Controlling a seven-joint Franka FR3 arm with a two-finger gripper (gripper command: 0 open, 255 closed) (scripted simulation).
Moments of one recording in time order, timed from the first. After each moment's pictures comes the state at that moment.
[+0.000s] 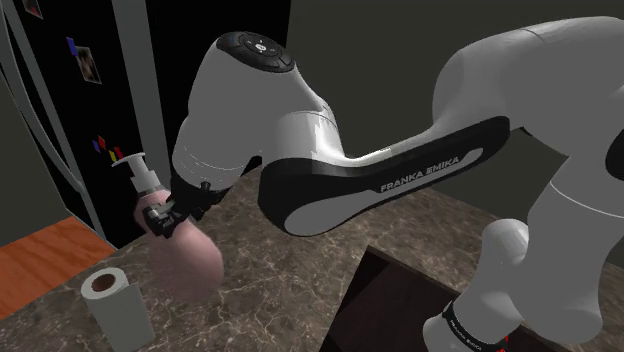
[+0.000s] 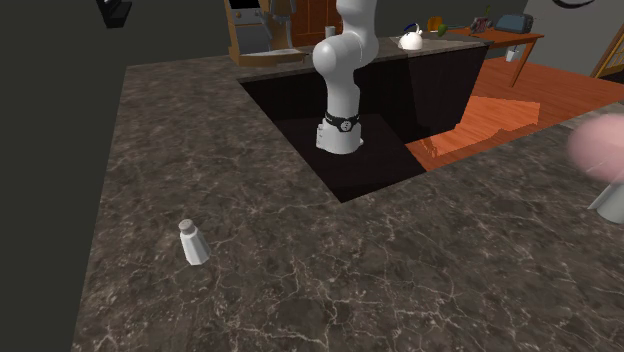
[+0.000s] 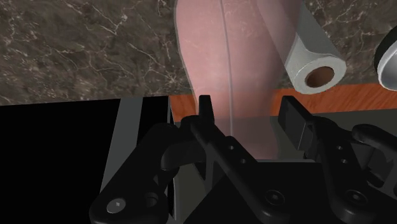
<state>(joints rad) 0.64 0.13 0.22 -1.88 -0.33 2.36 0.80</state>
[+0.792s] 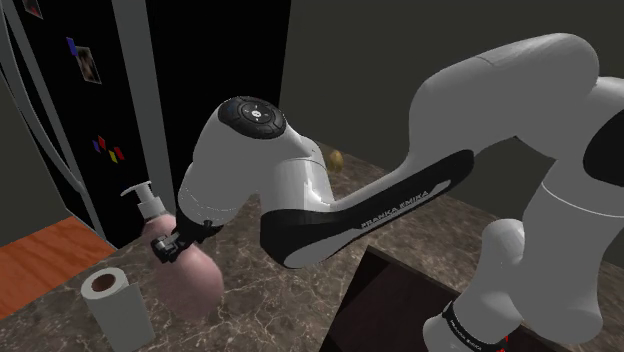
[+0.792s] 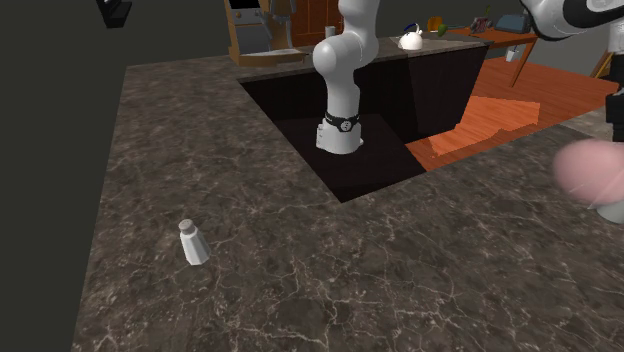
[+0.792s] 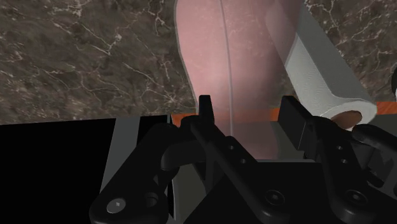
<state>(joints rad) 0.64 0.19 0.21 -1.97 -0.39 2.50 0.87</state>
